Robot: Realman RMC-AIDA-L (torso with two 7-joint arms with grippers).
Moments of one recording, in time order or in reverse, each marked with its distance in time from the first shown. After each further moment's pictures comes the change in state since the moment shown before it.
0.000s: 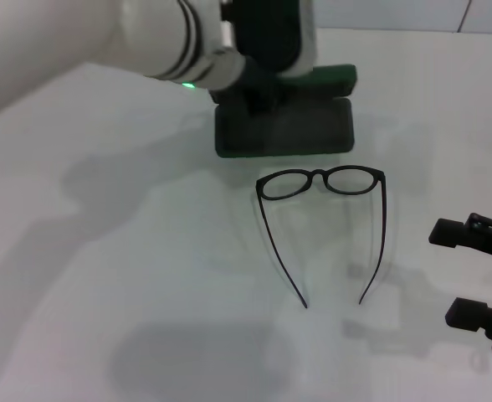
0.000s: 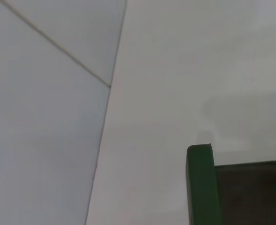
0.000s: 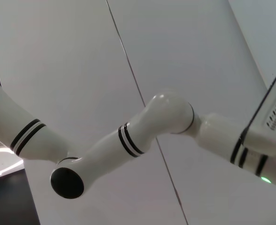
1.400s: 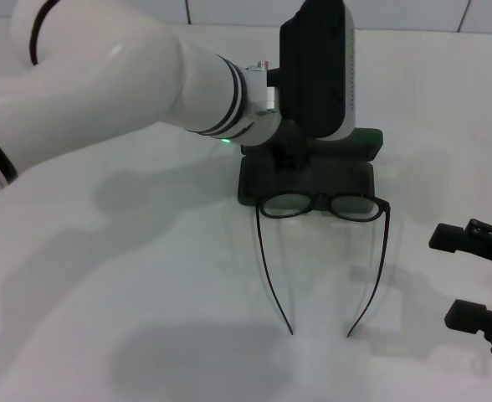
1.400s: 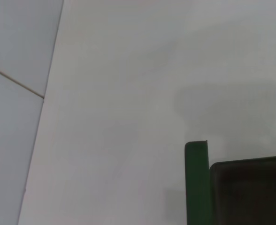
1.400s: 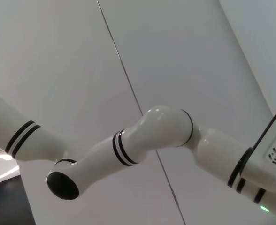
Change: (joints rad) left arm -0.025 -0.004 0.198 -0.079 -0.008 -0.048 -0.132; right arm -0.005 0.000 0.000 0.031 -0.001 0.006 -0.002
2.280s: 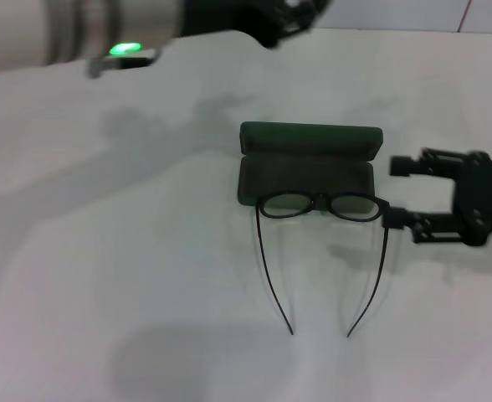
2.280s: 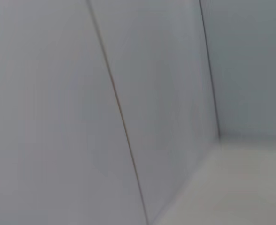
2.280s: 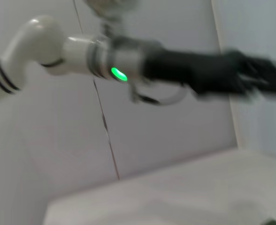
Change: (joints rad) left arm 0.344 0.007 -0.394 0.386 -0.630 0.048 0.096; right arm 0.198 -0.038 -0.014 -0.063 -0.124 0.332 0.051
